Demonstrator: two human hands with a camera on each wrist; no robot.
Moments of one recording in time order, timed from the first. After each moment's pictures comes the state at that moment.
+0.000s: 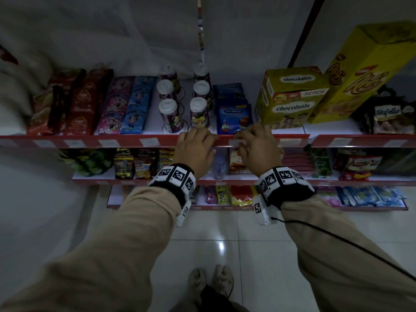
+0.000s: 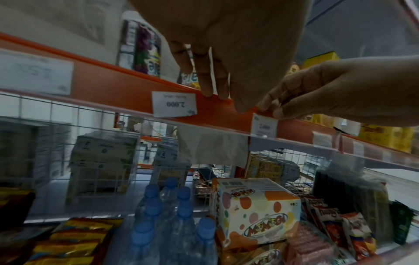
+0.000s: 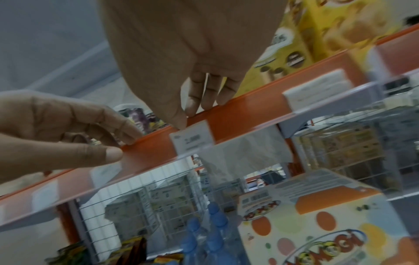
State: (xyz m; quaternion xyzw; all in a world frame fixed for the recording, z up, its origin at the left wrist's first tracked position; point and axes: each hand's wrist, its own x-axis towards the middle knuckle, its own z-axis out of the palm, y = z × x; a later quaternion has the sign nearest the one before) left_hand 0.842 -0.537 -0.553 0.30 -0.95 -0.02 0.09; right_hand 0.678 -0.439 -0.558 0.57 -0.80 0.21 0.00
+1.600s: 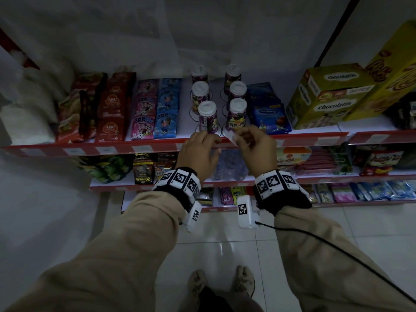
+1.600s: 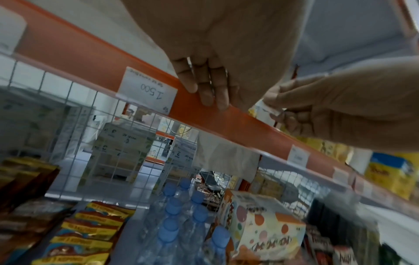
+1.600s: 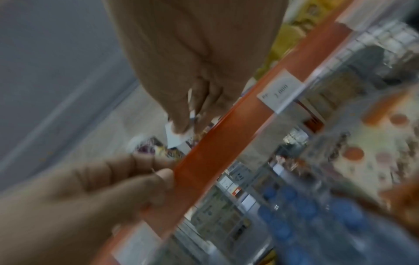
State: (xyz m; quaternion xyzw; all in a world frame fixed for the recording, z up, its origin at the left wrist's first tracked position) left_hand 0.914 -0.593 -0.563 0.31 -0.92 -0.17 0.15; right_hand 0.776 -0.501 -0.558 0.40 -0.76 0.50 -0.12
